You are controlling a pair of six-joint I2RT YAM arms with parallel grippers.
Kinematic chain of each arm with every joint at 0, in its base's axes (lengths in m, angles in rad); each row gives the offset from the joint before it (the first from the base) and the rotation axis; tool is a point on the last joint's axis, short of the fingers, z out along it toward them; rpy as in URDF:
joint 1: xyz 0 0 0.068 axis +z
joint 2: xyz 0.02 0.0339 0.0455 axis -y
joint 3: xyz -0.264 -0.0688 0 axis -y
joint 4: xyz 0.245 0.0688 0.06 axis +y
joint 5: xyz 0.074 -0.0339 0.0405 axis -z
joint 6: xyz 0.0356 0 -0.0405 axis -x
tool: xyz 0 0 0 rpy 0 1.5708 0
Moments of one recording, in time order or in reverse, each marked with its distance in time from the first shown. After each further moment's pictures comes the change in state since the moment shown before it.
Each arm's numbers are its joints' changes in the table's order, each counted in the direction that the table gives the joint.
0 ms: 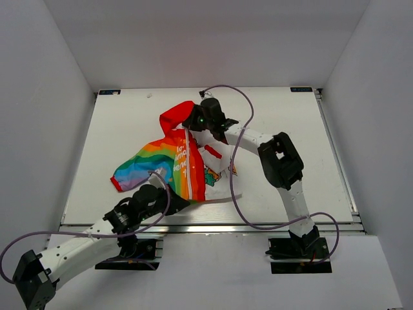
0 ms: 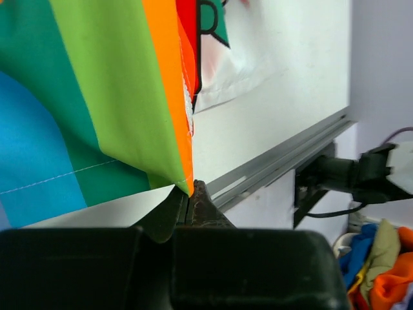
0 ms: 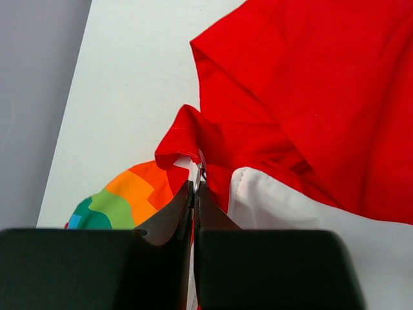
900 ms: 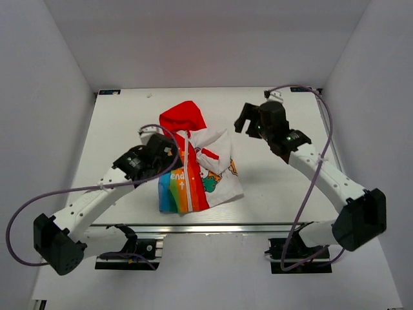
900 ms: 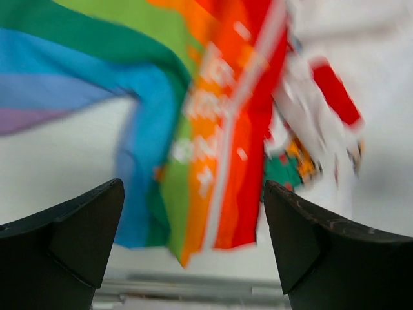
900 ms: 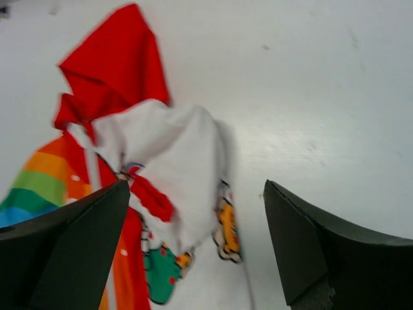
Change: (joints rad) left arm 0.136 -0.556 0.791 0.650 -0.434 -0.121; right arm -0.152 0.852 -0.533 0.393 0.279 0.135
